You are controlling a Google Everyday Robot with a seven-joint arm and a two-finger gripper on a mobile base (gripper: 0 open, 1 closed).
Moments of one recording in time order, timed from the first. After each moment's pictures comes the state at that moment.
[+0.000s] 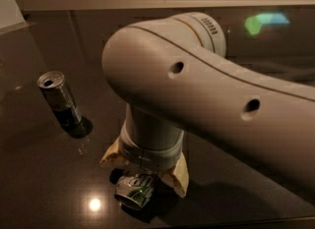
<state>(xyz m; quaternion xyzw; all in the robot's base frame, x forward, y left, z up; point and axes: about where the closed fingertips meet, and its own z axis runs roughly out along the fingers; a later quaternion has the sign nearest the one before) 0.322 0.022 0.836 -0.98 0.17 0.02 0.07</state>
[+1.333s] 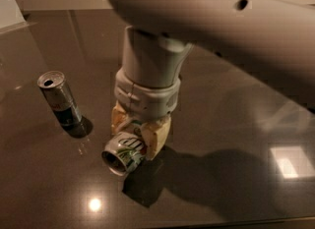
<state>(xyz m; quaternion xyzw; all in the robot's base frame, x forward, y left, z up) 0.364 0.031 0.884 -0.95 0.29 0.08 0.08</state>
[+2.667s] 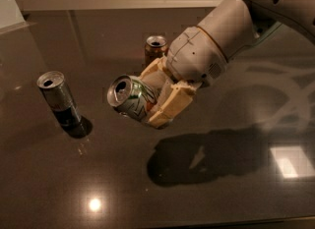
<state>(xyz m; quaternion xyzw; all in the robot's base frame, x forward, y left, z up) 0.399 0.017 0.945 -0.75 0.49 0.36 0.26</state>
